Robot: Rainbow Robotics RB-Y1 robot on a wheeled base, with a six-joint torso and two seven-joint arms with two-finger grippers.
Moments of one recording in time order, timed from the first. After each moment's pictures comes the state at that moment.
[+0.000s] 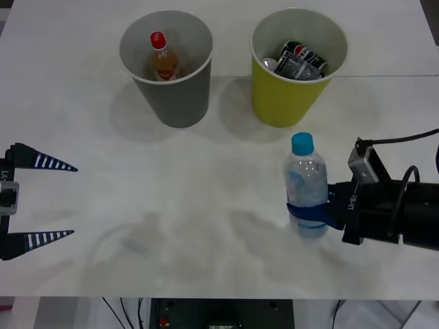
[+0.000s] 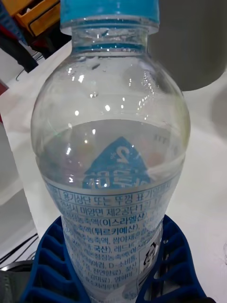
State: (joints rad) right arm 0.15 -0.67 -0.06 -2.18 1.61 -1.10 -0.84; left arm 0.26 1.13 0.26 -2.01 -1.31 -1.13 -0.09
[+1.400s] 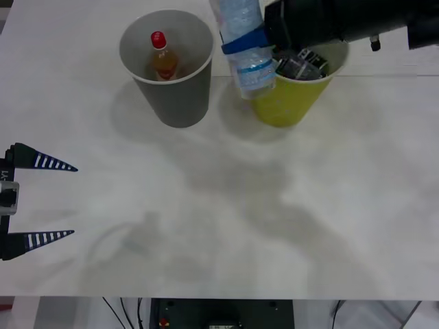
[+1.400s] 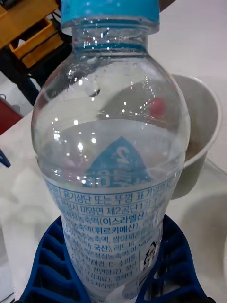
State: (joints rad) right arm -0.95 -0.62 0.17 -1.73 1.81 -1.34 -1.41; left arm 0.26 1.13 0.26 -2.01 -1.31 -1.13 -0.09
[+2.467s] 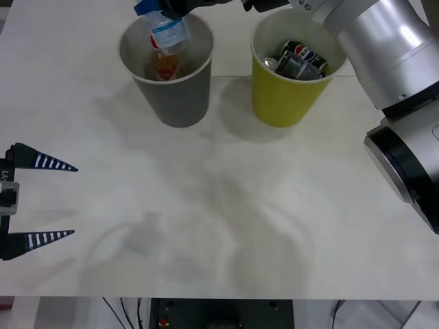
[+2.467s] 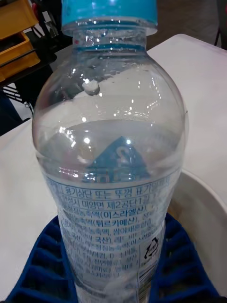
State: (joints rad) right arm -1.34 -0.28 0.34 -1.11 2.08 -1.06 -1.23; left arm 0.26 1.13 0.26 -2.01 -1.31 -1.13 -0.09
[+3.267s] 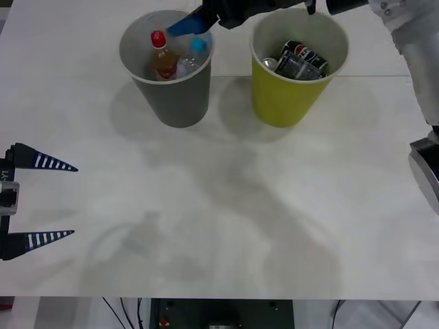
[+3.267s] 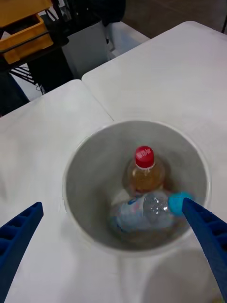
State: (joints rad) right arm -1.15 -0.45 0.22 -1.43 1.98 -1.29 -1.18; left arm 0.26 1.13 0.26 -2.01 -1.31 -1.13 -0.09
